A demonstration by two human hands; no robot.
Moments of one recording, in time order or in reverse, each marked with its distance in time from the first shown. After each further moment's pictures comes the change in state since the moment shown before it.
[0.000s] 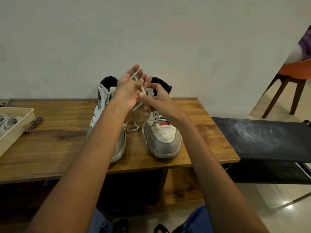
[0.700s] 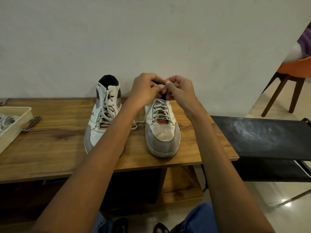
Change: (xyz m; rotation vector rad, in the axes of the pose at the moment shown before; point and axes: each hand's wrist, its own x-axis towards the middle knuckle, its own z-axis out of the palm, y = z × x) left_hand -0.008 -0.021 0.017 1.259 -0.166 0.348; right_hand 0.005 0.001 -0.042 -0.128 0.385 -0.087
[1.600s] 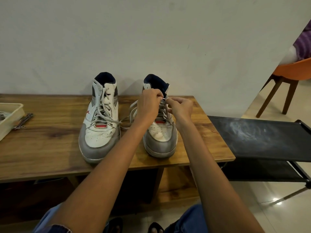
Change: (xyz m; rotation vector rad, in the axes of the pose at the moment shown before) left_hand 0.004 -0.048 0.056 0.310 0.218 0.091; right_hand -0.010 0.045 0.014 0.037 0.367 0.349
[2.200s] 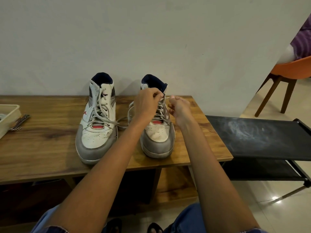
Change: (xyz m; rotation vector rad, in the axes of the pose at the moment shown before) left_hand 0.002 0.001 0.001 -0.027 0.038 0.009; right_hand 0.023 0.006 -0.006 0.238 -0.116 0.244
